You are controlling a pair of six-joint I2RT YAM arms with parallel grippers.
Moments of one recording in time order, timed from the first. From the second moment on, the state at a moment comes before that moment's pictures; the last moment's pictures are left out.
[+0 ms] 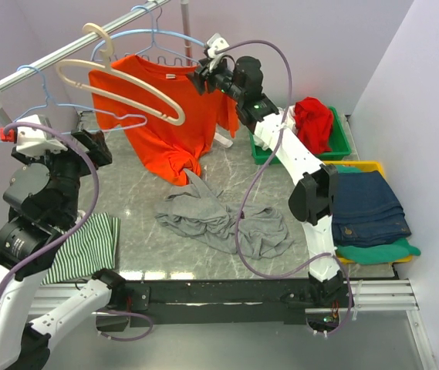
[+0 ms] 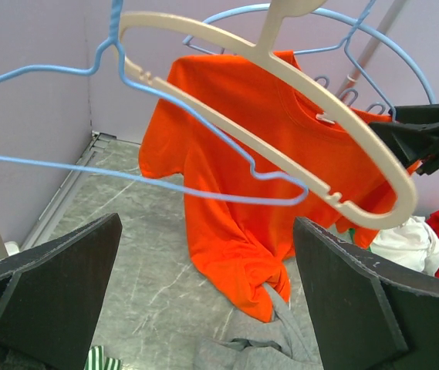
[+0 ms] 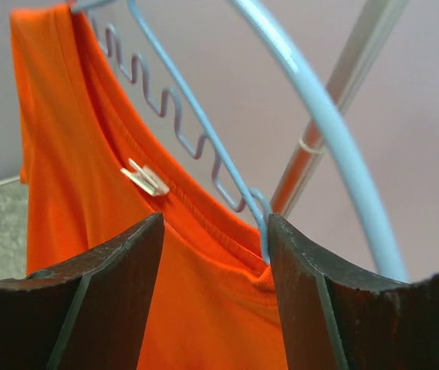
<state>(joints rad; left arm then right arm) -0.47 0.76 1.38 -0.57 -0.62 -0.25 0.51 2.17 2.26 0.07 -0.34 -0.19</state>
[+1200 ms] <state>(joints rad) -0.47 0.75 1.36 -0.56 -0.62 -0.22 0.52 2.05 2.20 -0.22 -0.54 -0.26</state>
